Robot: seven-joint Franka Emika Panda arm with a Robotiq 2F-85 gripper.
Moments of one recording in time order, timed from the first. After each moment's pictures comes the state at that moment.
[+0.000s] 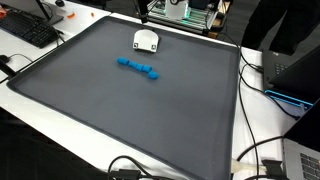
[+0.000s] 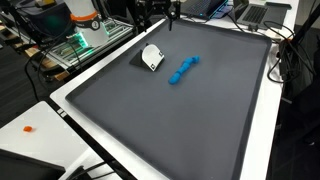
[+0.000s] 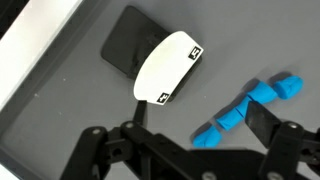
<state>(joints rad) 0.01 -0.07 0.01 -2.35 0.03 2.17 0.76</state>
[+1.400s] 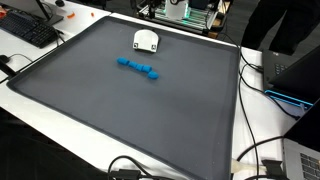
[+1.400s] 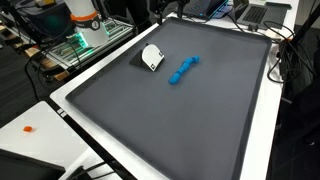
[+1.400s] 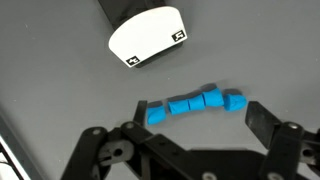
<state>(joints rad) 0.04 -0.06 0.07 -2.26 -0.03 2.17 0.39</state>
